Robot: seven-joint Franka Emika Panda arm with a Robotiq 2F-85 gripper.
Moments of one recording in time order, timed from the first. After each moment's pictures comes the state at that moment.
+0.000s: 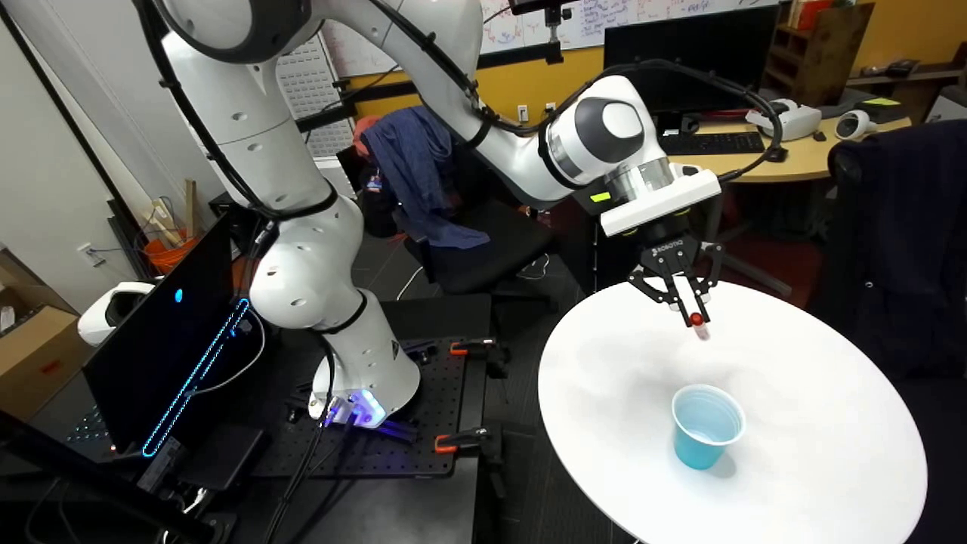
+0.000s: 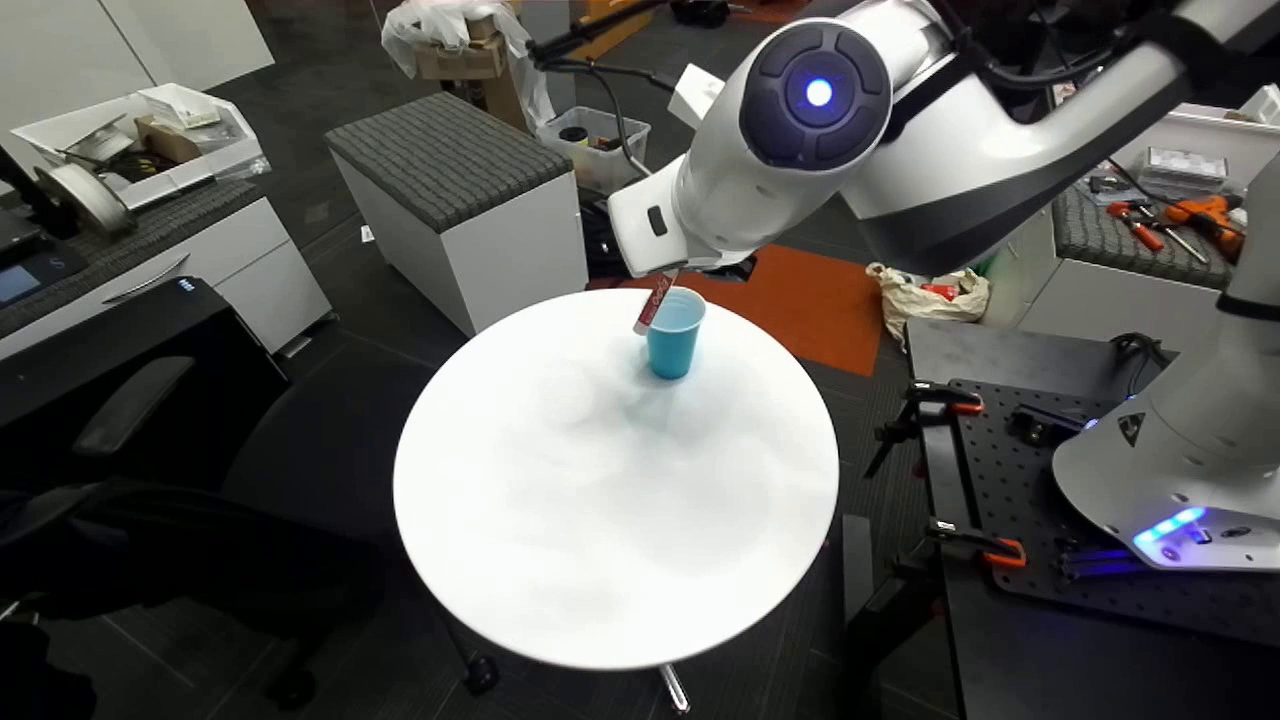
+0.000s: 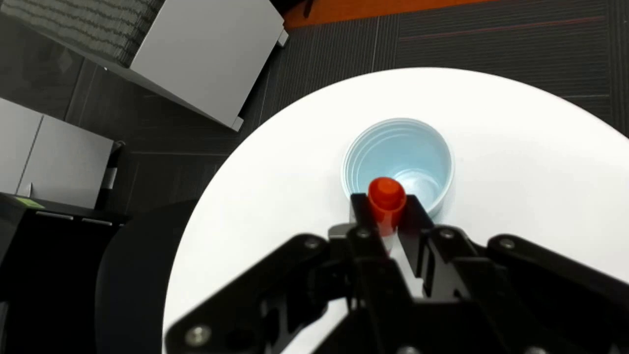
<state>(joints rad) 0.05 -0.01 0.05 -2.38 -1.04 2.34 -0.52</state>
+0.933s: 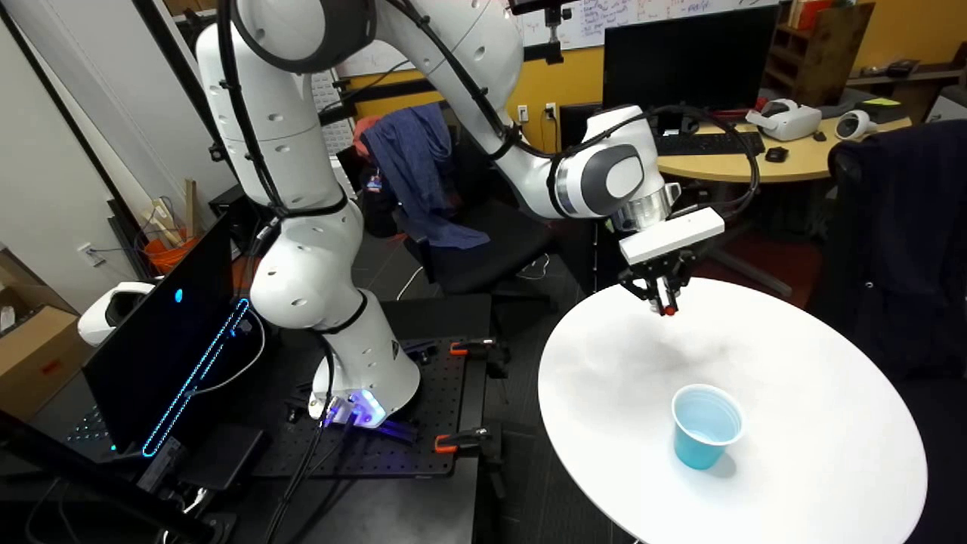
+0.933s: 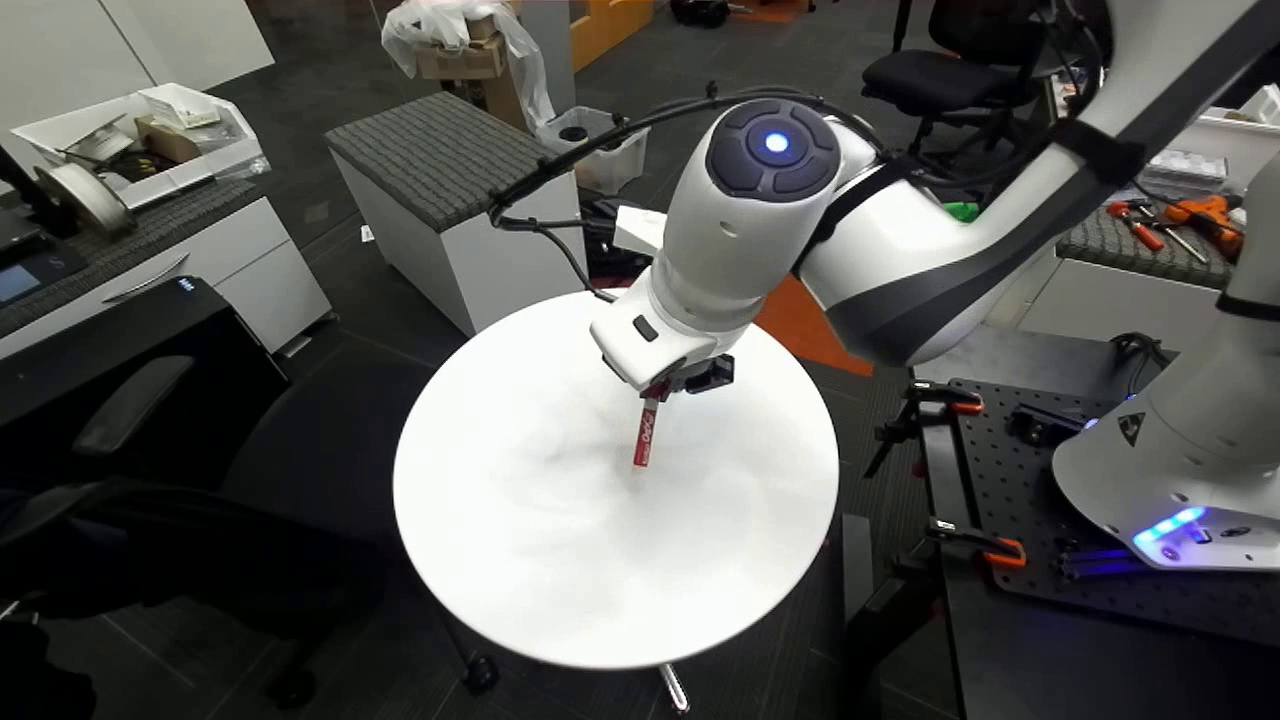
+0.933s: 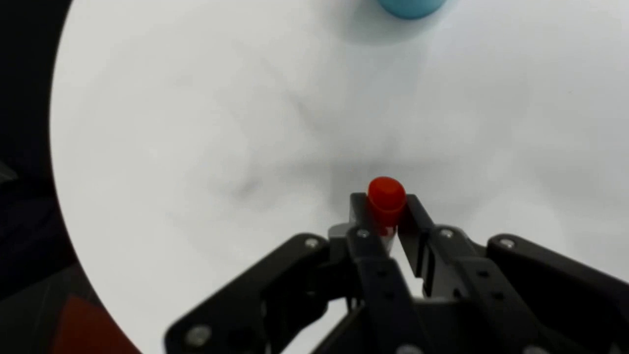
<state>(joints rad) 0.05 0.16 0.08 -2.38 -0.69 2.67 -0.97</state>
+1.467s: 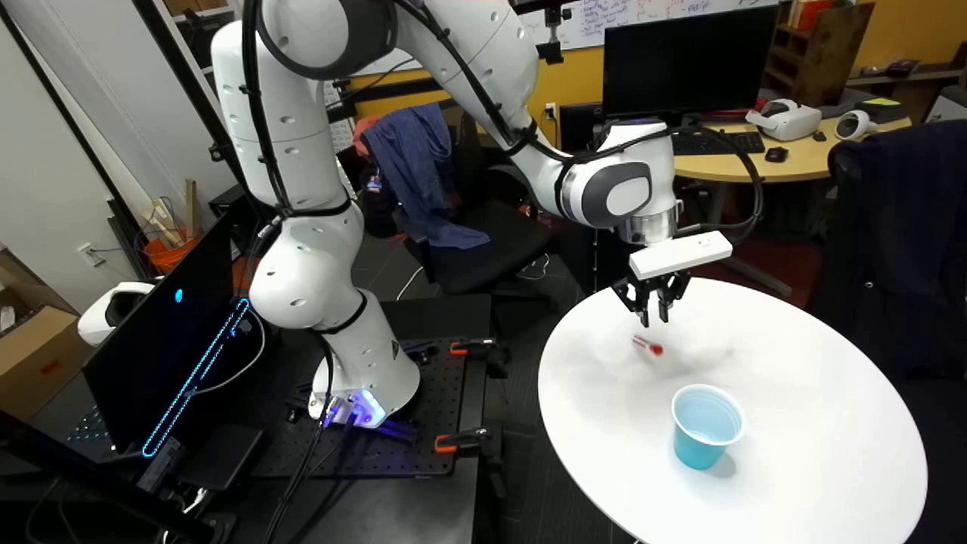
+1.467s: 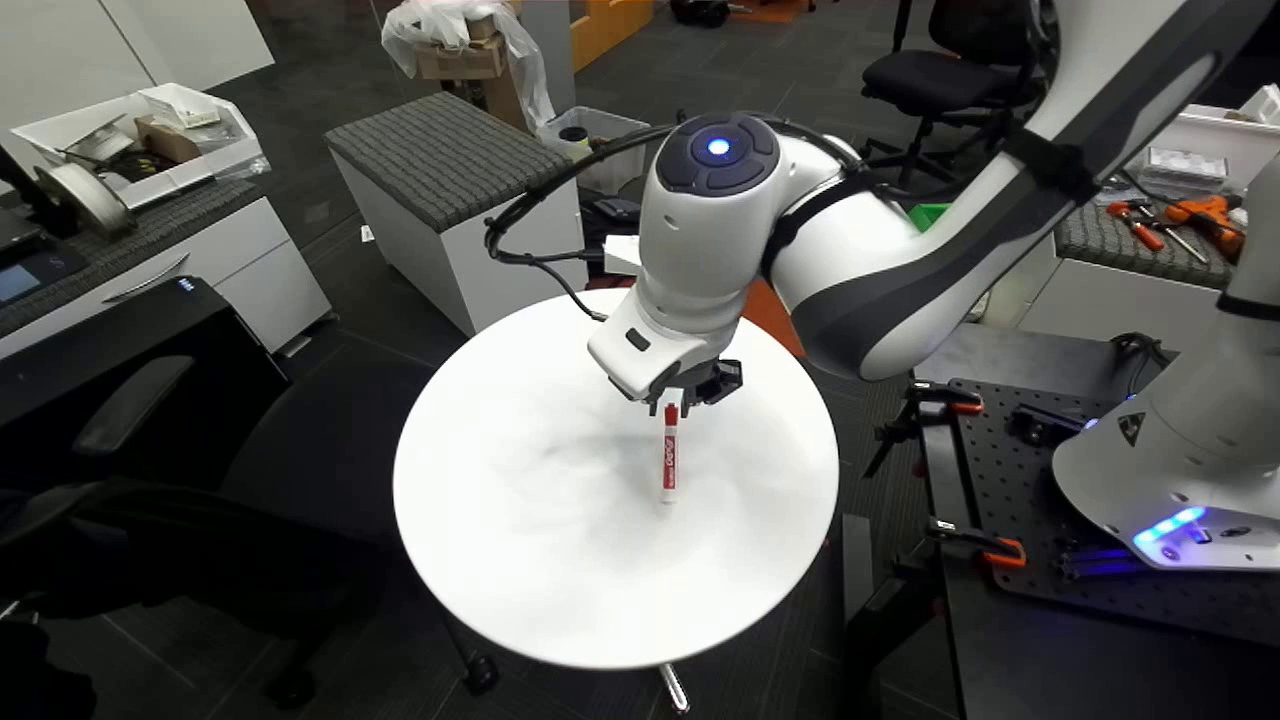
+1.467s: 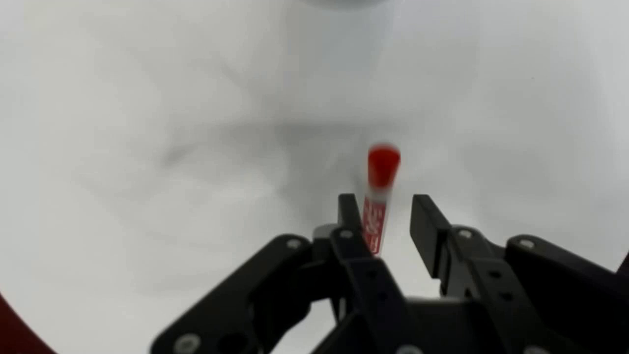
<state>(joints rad) 0.04 0.22 0.09 -2.35 -0.46 2.61 -1.25</state>
